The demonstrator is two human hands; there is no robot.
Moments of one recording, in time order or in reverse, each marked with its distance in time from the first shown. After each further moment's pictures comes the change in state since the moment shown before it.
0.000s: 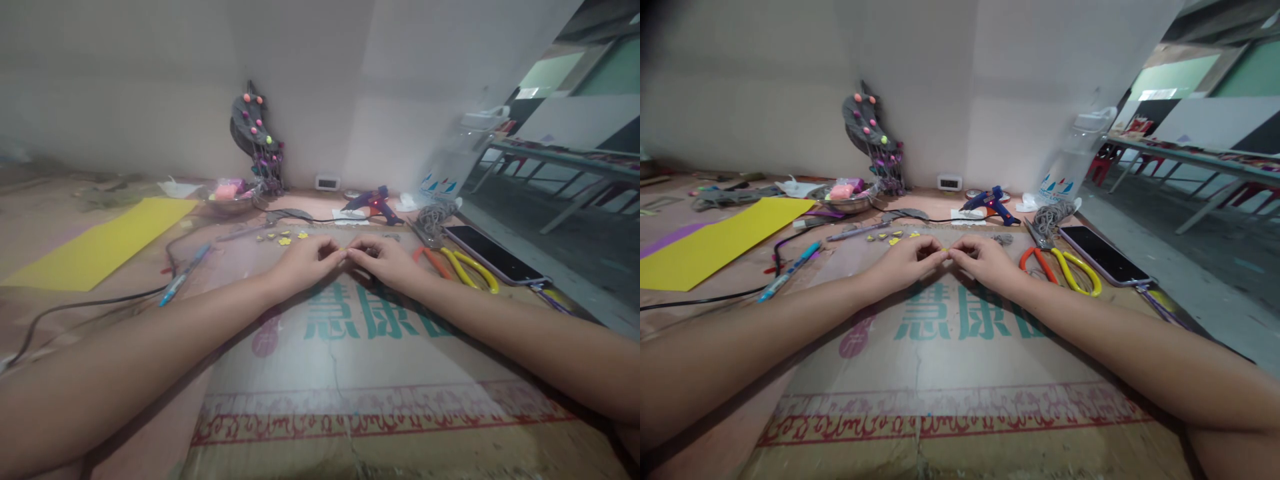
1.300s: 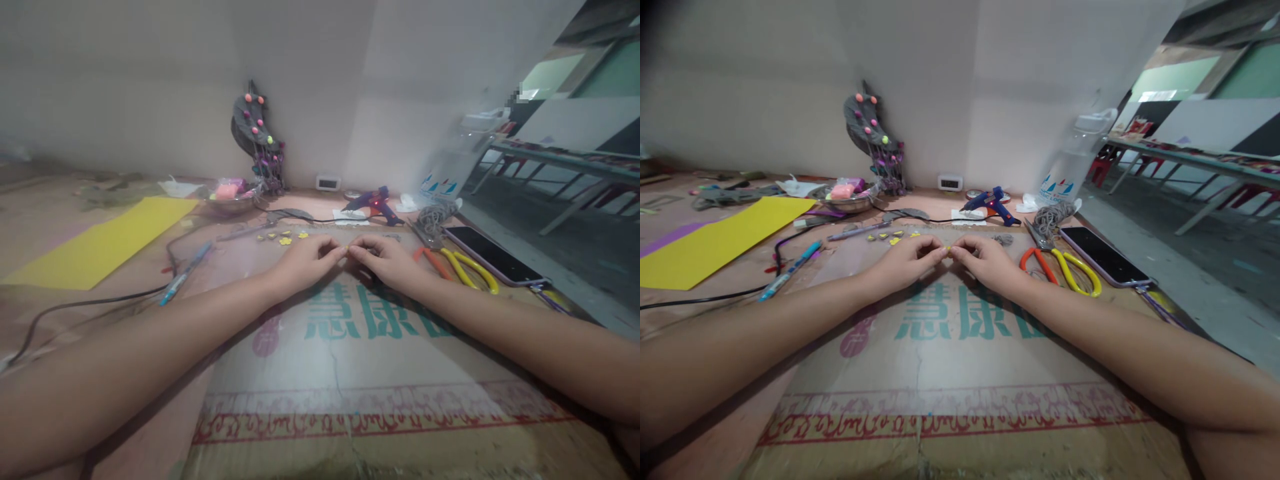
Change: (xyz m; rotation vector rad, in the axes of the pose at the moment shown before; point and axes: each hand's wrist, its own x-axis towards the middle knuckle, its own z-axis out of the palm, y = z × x) left_hand 0.000 -0.001 0.000 -0.029 0.002 0.006; right_hand -0.005 0.000 0.004 0.272 -0.062 0.110
